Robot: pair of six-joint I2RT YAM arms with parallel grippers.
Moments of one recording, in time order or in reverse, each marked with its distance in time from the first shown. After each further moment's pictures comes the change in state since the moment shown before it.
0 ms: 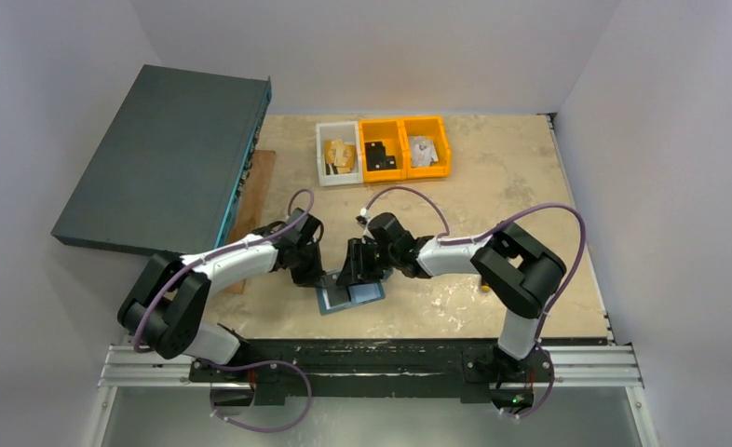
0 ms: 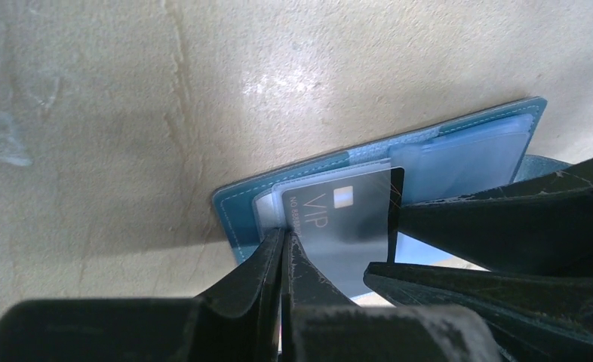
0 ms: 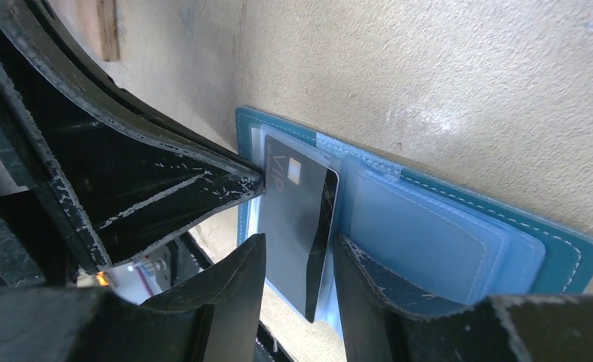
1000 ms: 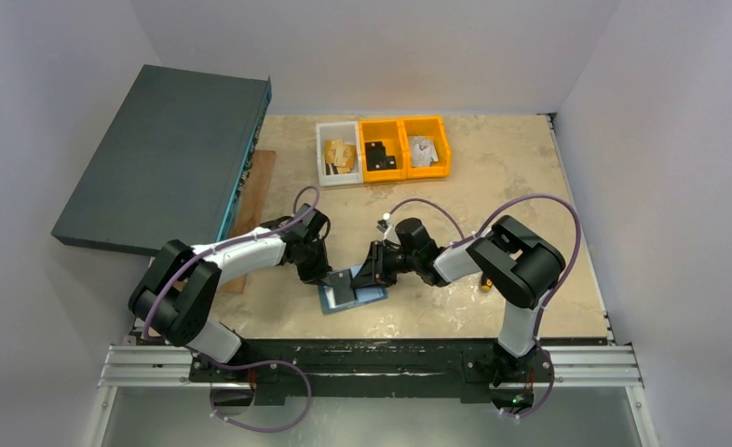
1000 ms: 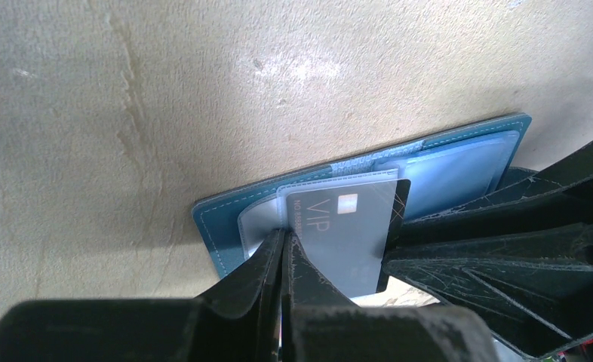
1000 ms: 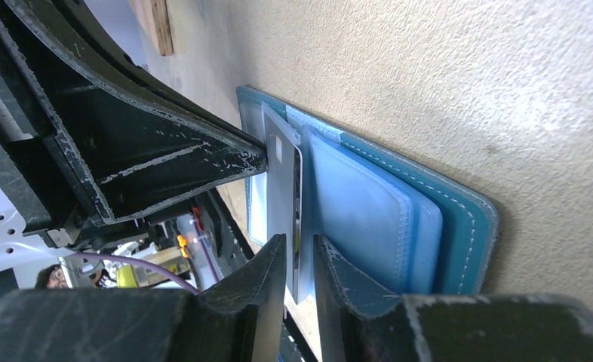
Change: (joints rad) left arm -0.015 0.084 0.069 -0.010 0.021 -0.044; right arm -0.137 0.045 -0.224 0.405 -0.254 0.168
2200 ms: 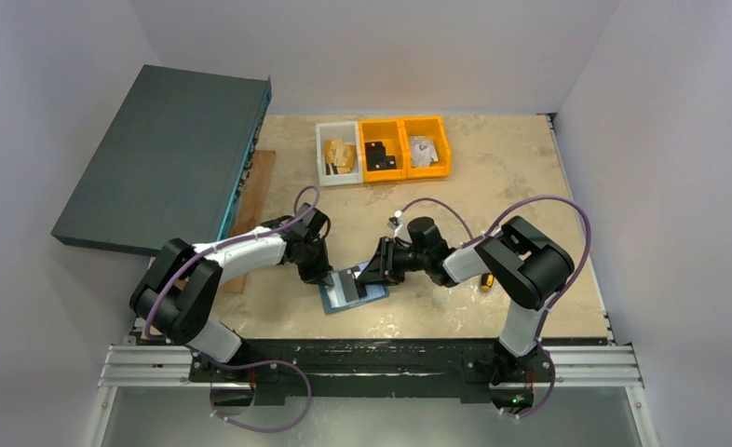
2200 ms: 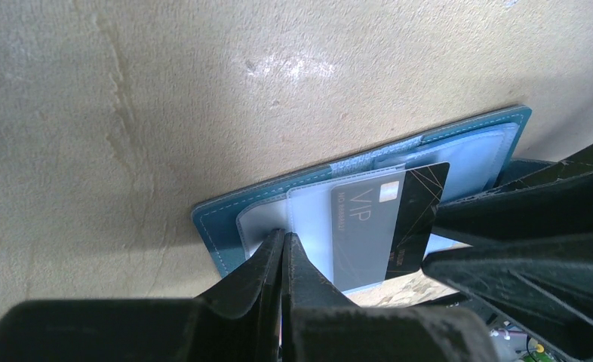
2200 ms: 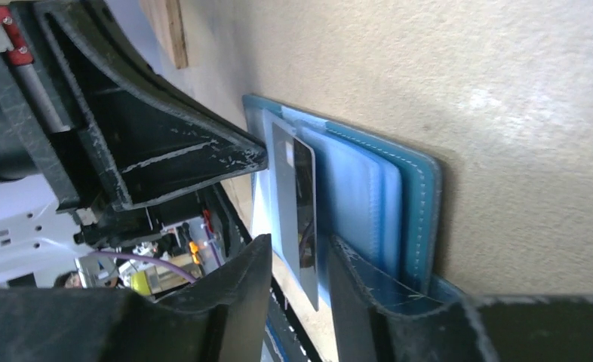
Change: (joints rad) left arm 0.007 0.009 0.004 0.003 0.014 0.001; right arm -0.069 -0.034 -0.063 0.041 -0.024 0.009
